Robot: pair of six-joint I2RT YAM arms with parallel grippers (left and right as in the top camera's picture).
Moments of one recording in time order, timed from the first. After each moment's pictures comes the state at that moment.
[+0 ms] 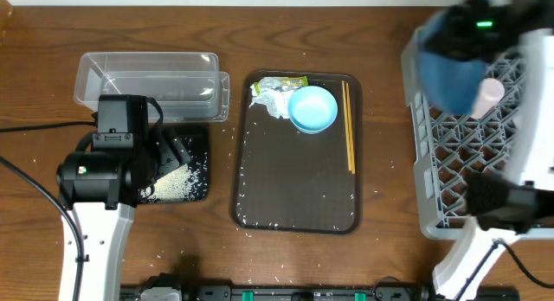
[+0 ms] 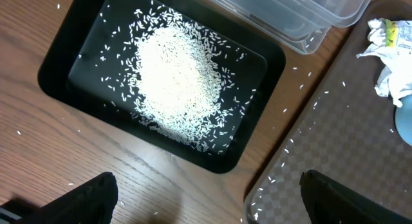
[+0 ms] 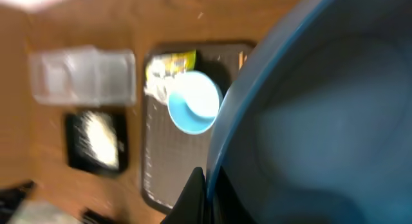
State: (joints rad) left arm -0.01 1.14 1.22 -1.23 -0.12 -0.52; right arm -0.16 2.07 2.57 -1.69 -0.58 0.09
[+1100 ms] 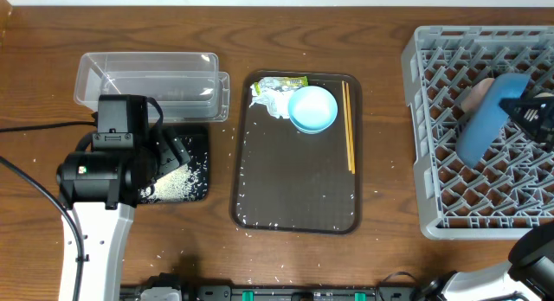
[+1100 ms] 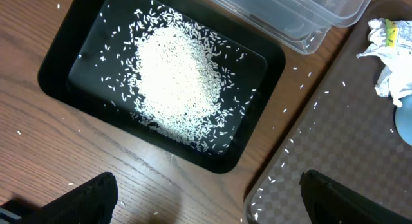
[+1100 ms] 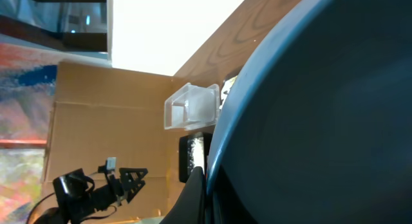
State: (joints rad) left arm -0.01 1.14 1.22 -1.23 -0.12 -0.52; right arm -0.75 1.76 1.63 -1.64 -1.24 -0.46
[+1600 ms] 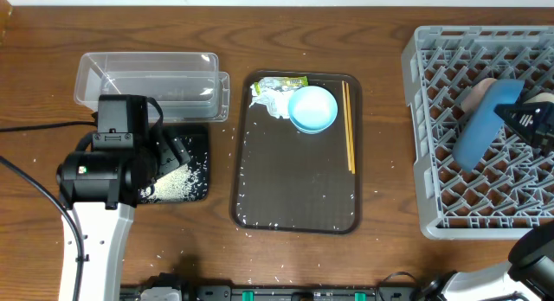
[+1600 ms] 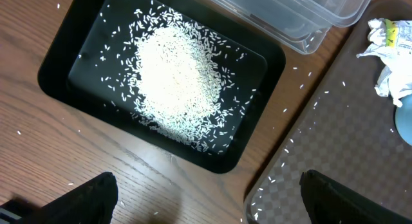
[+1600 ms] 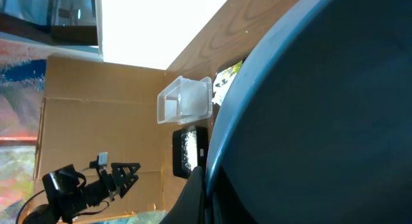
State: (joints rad) left arm -0.01 1.14 1.22 -1.23 -0.12 -0.52; right arm -0.75 1.76 1.61 -1.64 -1.19 -0.48
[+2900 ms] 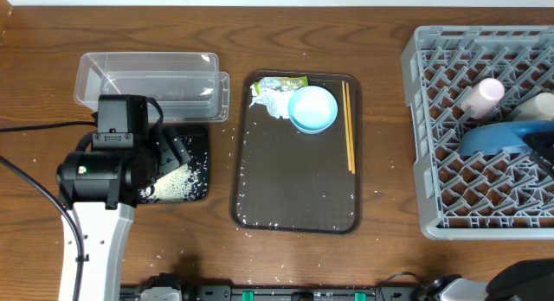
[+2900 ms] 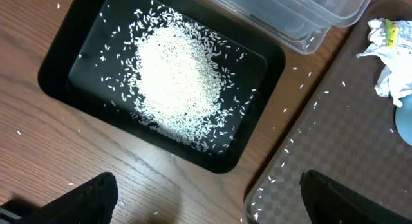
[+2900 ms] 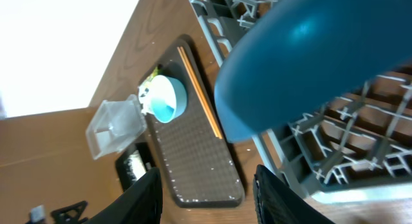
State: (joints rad) left arm -0.01 1.14 1.22 -1.23 -0.12 -0.52; right arm -0.91 1.53 1.62 -1.64 -0.82 -0.21
